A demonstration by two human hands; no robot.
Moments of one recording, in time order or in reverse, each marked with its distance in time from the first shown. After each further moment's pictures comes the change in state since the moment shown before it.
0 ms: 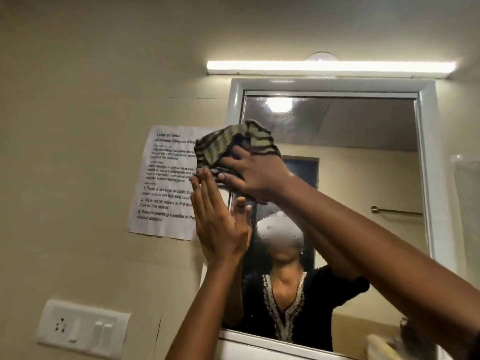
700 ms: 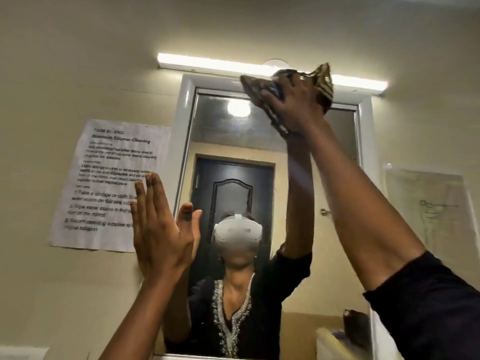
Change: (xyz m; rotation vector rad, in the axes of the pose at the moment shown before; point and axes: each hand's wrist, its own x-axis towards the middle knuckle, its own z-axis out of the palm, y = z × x) left_hand 0.001 -0.015 0.007 0.054 -0.069 0.056; right_hand -0.013 0.176 -0.061 0.039 0.220 0.596
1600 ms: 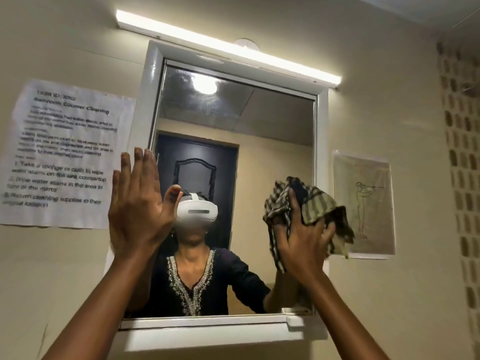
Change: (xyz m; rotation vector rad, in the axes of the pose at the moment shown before) left_hand -0.005 0.014 -0.008 0.004 -0.094 0.167; right_hand -0.302 -0.012 -0.023 -0.267 -0.195 0.505
